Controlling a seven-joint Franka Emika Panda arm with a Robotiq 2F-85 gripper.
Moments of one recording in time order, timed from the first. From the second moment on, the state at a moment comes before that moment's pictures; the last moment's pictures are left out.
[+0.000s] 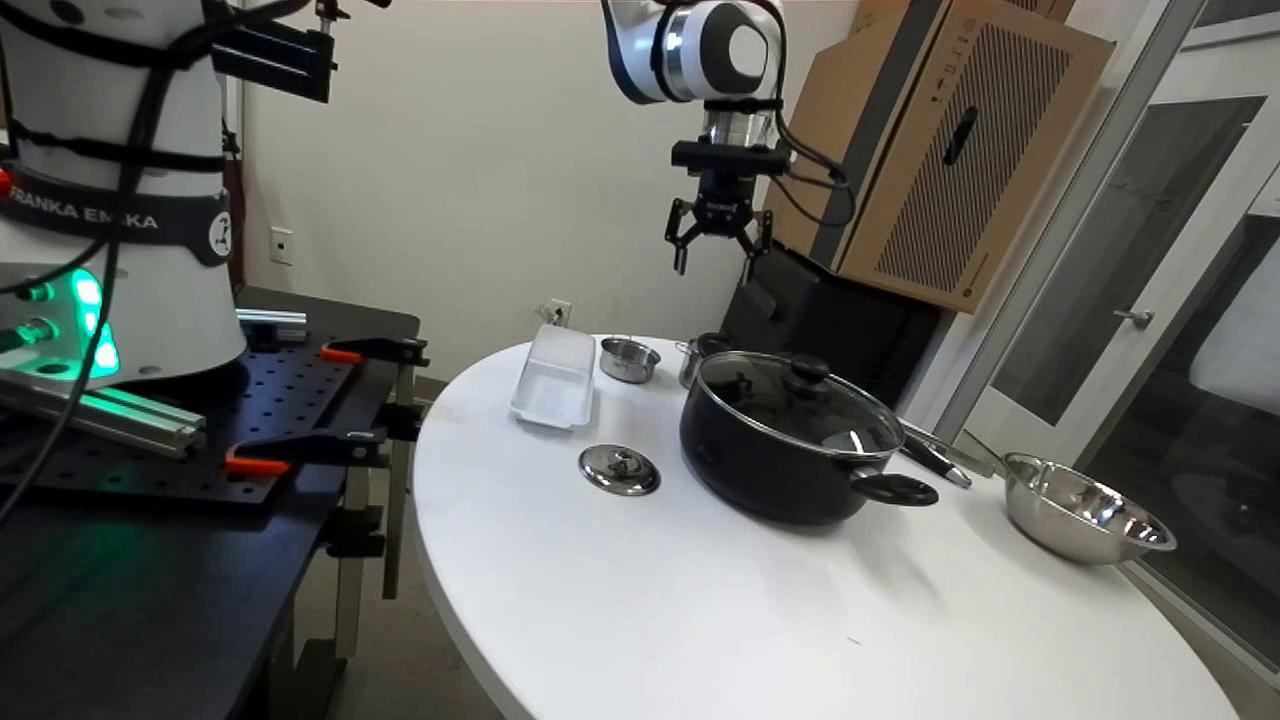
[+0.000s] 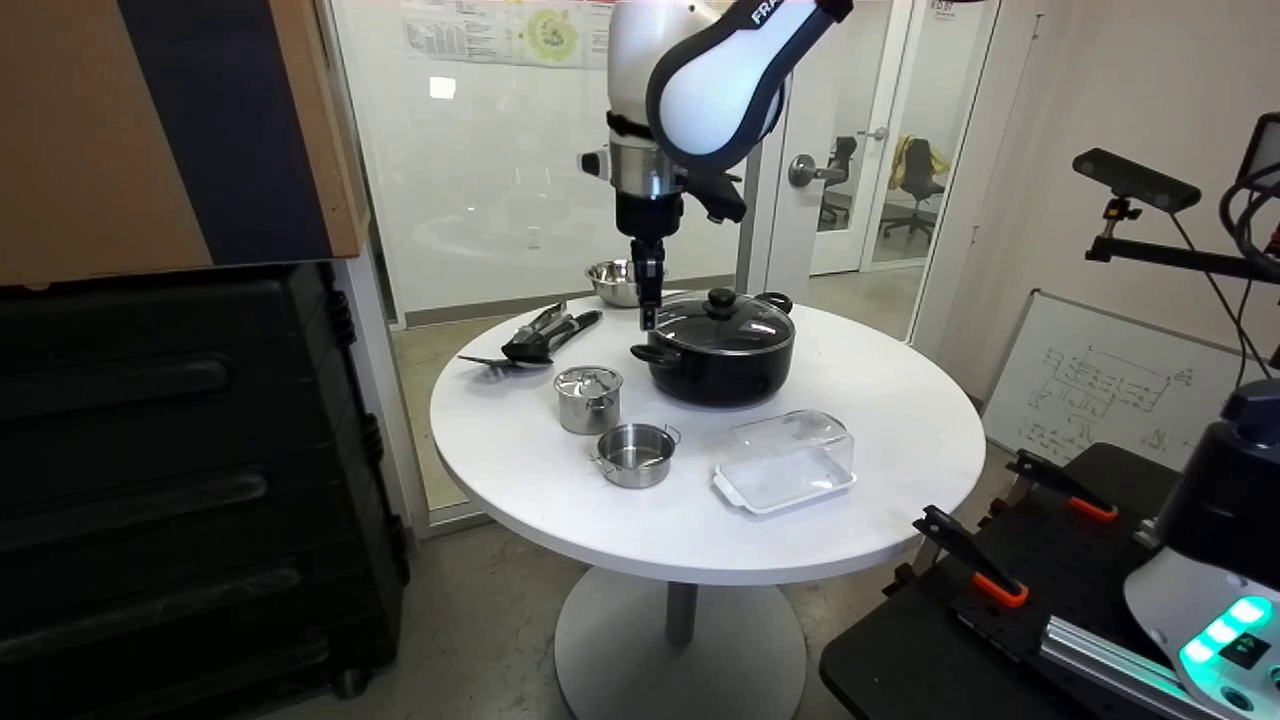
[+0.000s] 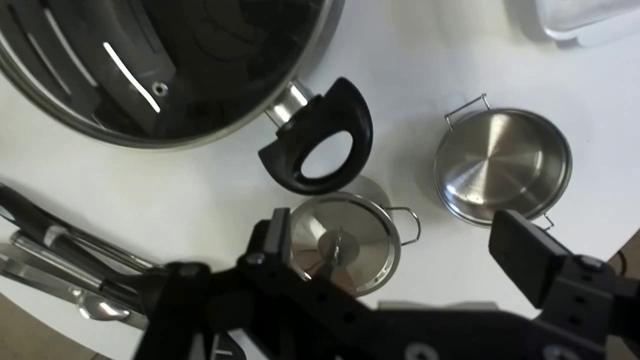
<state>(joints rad) 0.17 0.30 0.19 -2.10 -0.34 2.48 -0.44</state>
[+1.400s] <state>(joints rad) 0.13 0.63 0.26 -1.71 -0.15 2.30 -0.74</state>
